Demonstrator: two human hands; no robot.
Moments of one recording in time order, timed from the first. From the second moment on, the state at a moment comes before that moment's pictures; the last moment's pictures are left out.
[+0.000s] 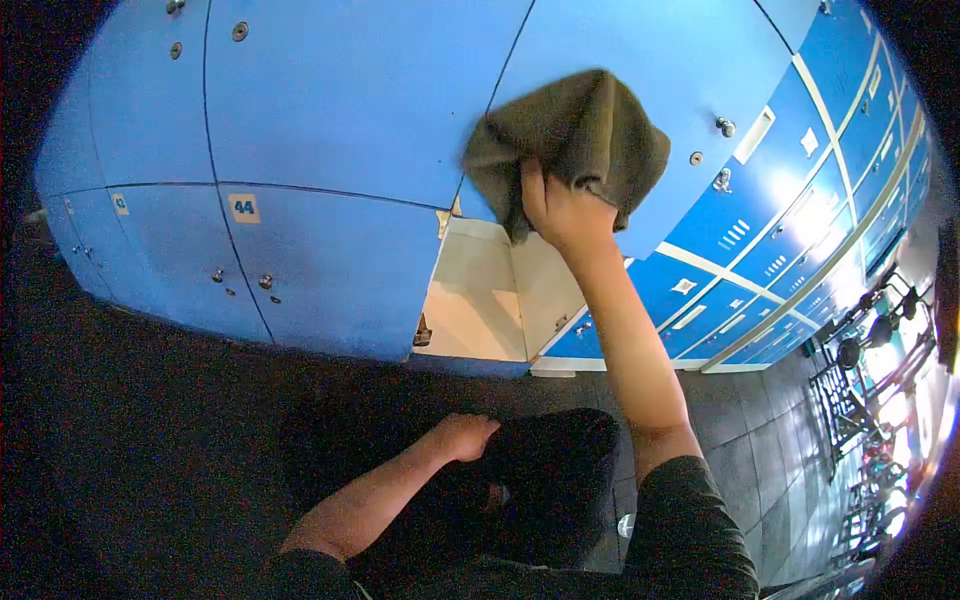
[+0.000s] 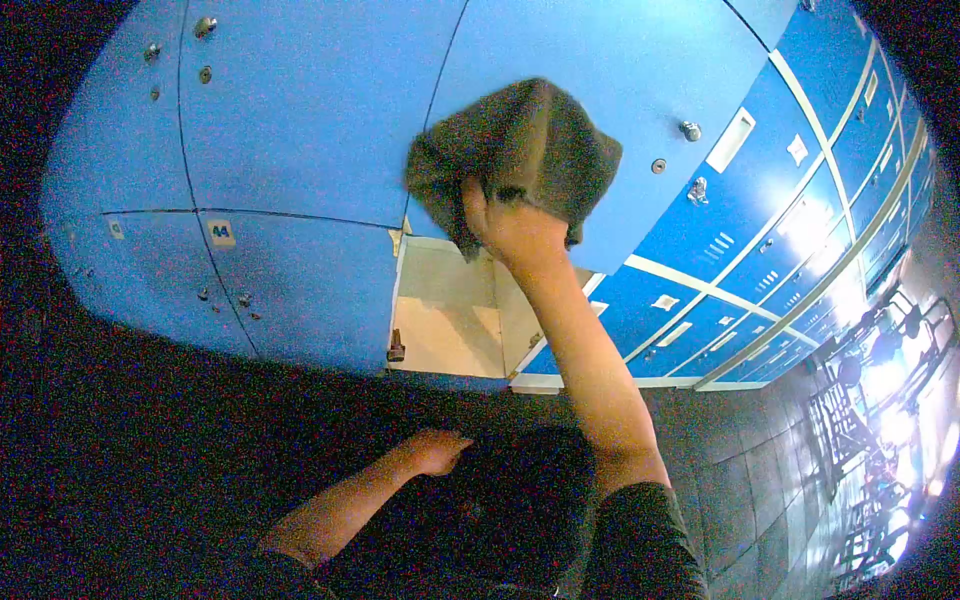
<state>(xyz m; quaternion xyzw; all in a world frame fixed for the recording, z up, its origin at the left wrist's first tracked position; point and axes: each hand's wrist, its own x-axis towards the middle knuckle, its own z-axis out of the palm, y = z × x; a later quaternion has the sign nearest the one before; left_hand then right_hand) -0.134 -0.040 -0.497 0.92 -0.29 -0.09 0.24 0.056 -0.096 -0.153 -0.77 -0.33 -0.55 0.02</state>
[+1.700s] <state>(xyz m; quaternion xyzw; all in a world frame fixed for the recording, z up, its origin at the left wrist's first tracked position) -0.136 -0.042 -0.479 0.92 -0.30 -0.15 0.19 0.033 -0.116 -0.154 -0.78 -0.30 -0.52 0.16</state>
